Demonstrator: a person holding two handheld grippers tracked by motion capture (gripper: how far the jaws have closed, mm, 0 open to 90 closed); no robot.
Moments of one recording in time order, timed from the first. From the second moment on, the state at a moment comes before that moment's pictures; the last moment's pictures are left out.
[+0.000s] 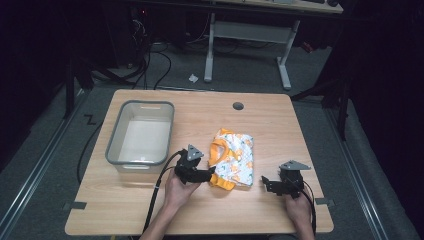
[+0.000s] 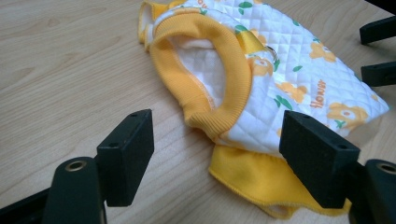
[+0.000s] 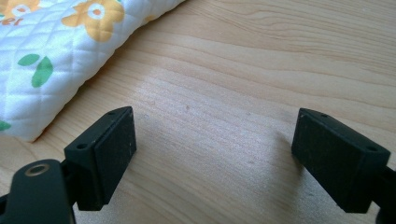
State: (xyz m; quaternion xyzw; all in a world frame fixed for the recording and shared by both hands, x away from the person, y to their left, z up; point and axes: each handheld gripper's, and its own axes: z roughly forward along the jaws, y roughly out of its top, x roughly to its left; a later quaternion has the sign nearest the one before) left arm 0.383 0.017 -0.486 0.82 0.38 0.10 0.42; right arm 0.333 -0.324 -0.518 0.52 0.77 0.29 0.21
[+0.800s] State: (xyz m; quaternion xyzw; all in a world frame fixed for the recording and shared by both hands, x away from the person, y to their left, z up) left arm 0.428 -0.033 -0.481 0.84 0.39 0.06 0.36; right arm 0.333 -0.324 -0.518 0.52 0.77 0.30 0.21
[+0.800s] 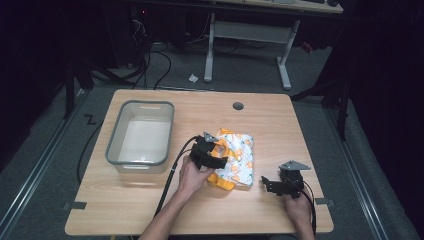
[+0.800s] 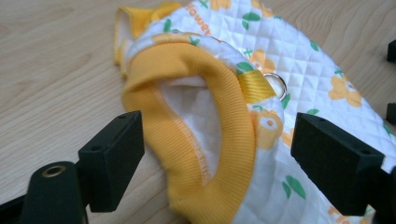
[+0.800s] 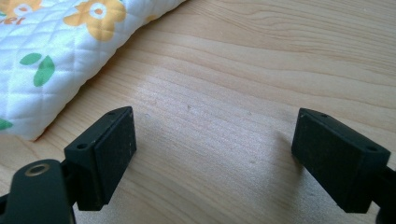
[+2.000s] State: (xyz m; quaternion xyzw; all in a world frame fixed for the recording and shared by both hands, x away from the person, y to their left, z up) left arm 0.443 -0.062 -0.507 0.87 0.37 0.07 0.32; right arm 0.333 -0.324 -0.518 0.52 0.77 0.30 0.21
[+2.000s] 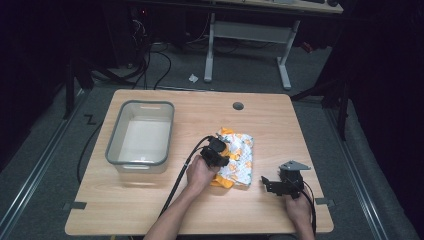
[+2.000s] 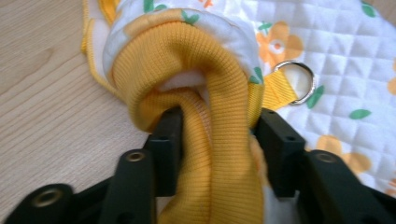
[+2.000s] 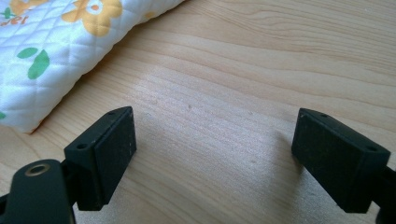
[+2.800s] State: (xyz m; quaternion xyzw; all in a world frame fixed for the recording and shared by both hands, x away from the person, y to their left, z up) left arm 0.427 -0.037 -0.466 0.85 0.34 0.07 0.39; right arm 0.332 -0.324 -0.518 0.52 0.77 0.30 0.20
